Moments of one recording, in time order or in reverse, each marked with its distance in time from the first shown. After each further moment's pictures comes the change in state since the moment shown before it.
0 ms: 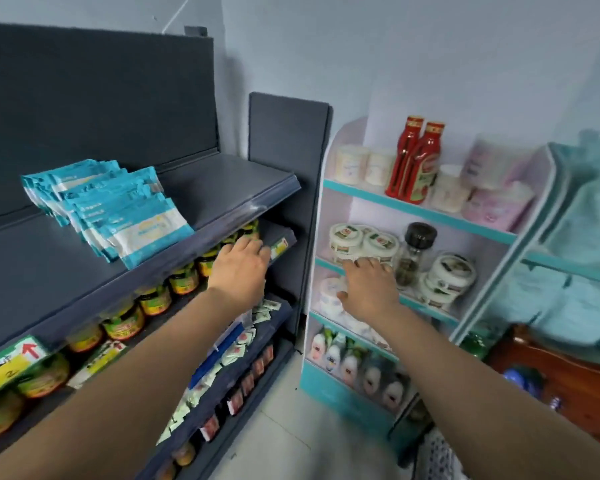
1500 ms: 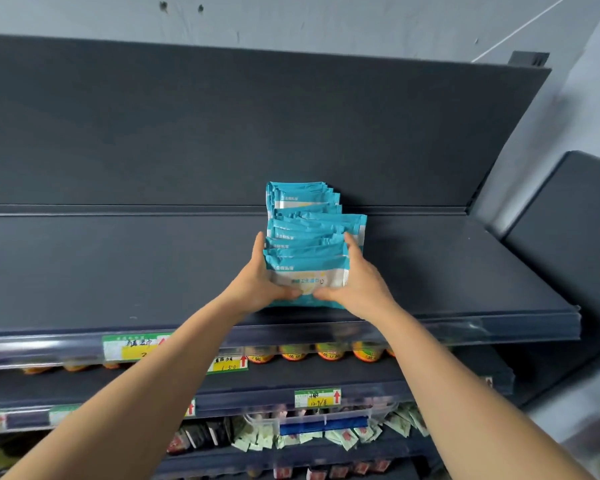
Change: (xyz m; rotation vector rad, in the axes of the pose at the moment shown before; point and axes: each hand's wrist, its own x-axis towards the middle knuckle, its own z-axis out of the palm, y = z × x) left_hand -0.009 -0.196 0.026 -1.259 0.313 -1.059; right_hand 0.242 -0.265 -0.010 0.807 -0.413 -0.816
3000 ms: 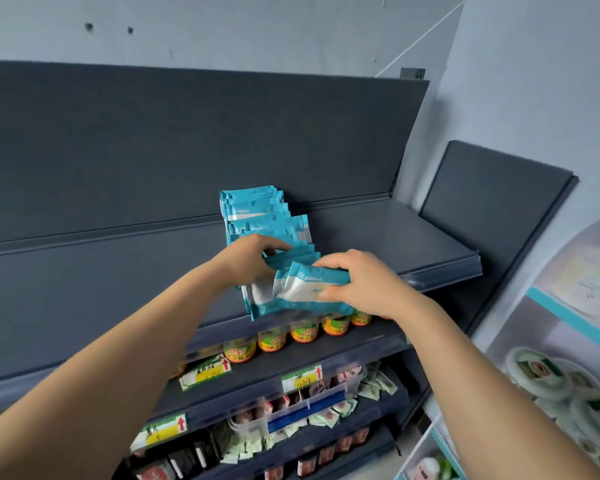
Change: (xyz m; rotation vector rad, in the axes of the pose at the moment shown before) left_hand -0.014 0.063 -0.009 0.784 -0.223 0.305; right_hand -0.110 -0.049 -0.041 -0.268 0.083 -0.091
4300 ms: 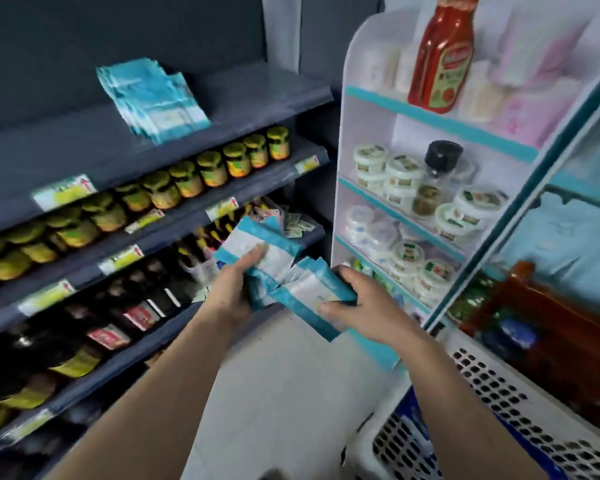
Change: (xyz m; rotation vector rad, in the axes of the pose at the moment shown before) left_hand -0.332 0.121 0.227 -1.619 -0.240 -0.554; right_hand -0.449 -0.031 0.124 0.616 0.169 0.500
